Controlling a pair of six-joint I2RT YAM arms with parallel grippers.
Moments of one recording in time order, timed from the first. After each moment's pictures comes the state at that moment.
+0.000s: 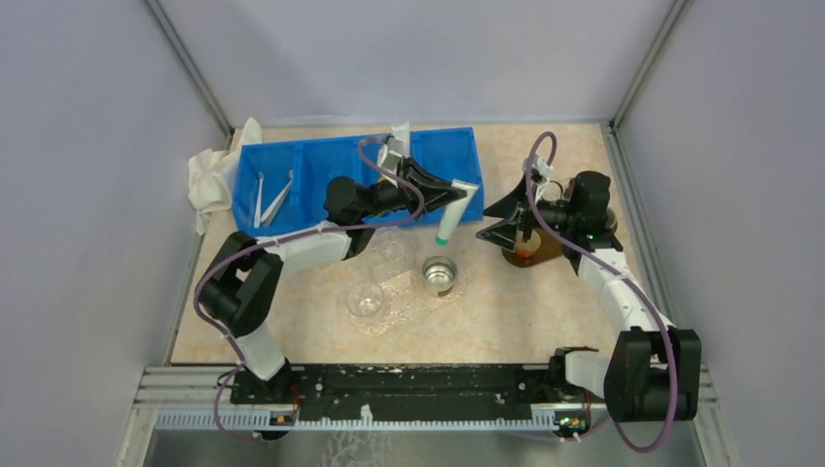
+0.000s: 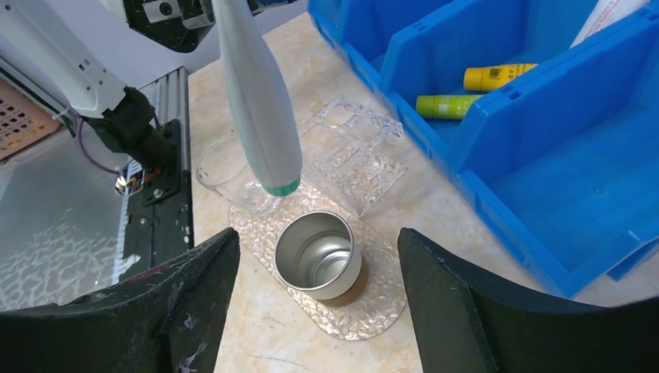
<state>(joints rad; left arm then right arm) -0.65 1.73 1.02 1.28 0.77 -0.63 0.02 1.17 0.74 0.13 -1.26 0.03</state>
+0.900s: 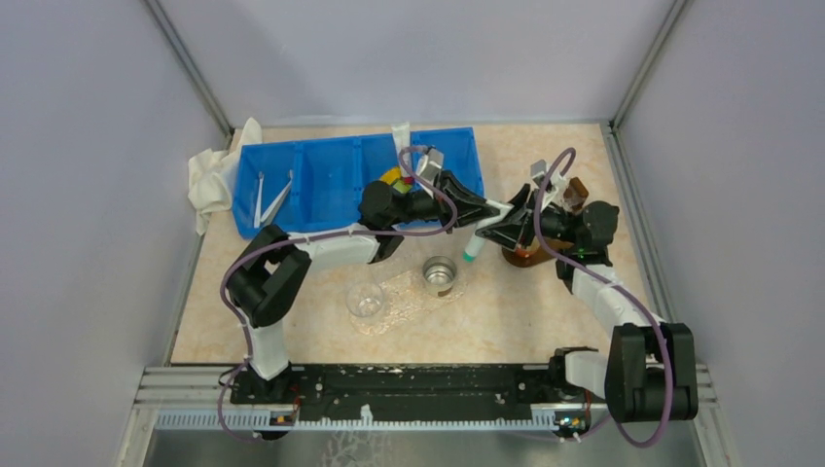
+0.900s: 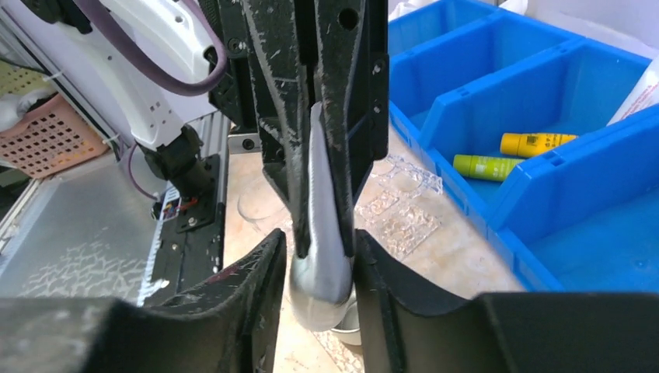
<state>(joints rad) -0.80 1.87 1.15 1.25 0.74 -0.61 0.04 1.17 0.53 1.00 -1.31 0.62</state>
